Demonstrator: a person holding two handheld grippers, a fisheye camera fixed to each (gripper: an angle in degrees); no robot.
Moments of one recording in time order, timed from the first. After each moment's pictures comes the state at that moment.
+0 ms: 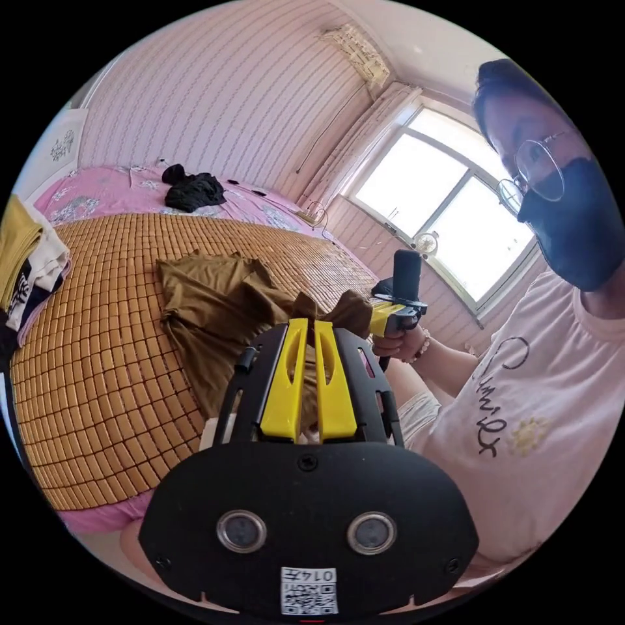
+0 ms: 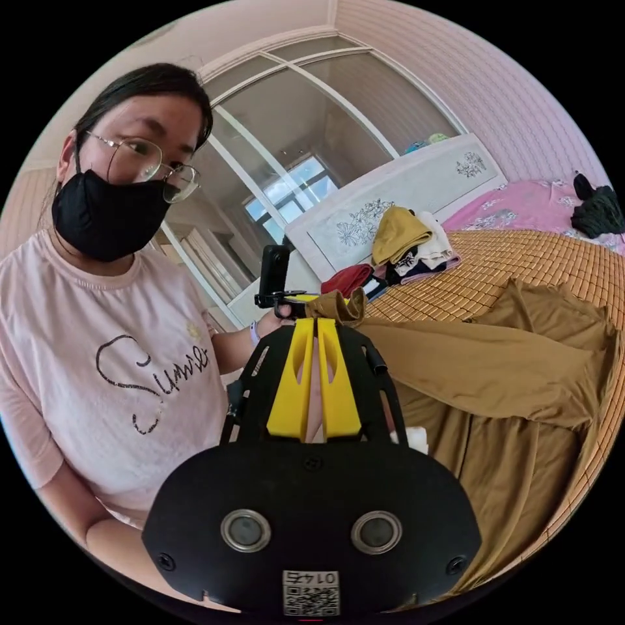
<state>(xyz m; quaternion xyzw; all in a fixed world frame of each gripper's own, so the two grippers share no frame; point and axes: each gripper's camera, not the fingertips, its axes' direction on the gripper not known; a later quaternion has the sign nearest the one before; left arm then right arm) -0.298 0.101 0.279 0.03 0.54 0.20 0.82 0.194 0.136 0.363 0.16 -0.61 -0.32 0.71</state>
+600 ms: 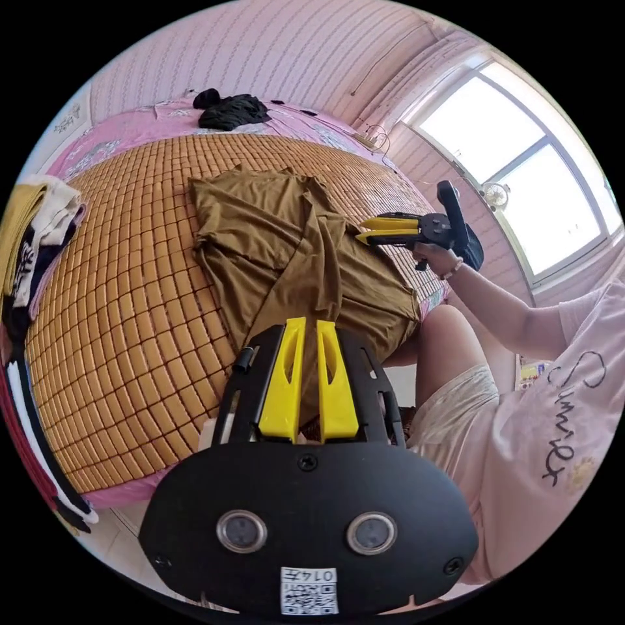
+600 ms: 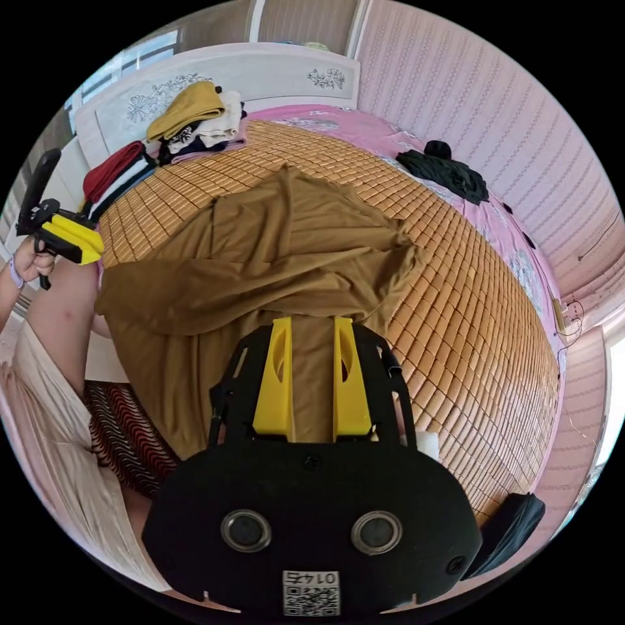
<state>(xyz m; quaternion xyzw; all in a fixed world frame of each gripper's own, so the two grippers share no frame) -0.199 0.076 0.352 -0.09 0.43 0.27 0.86 0.225 0.062 0.482 0.09 -0.10 -0.25 0.96</state>
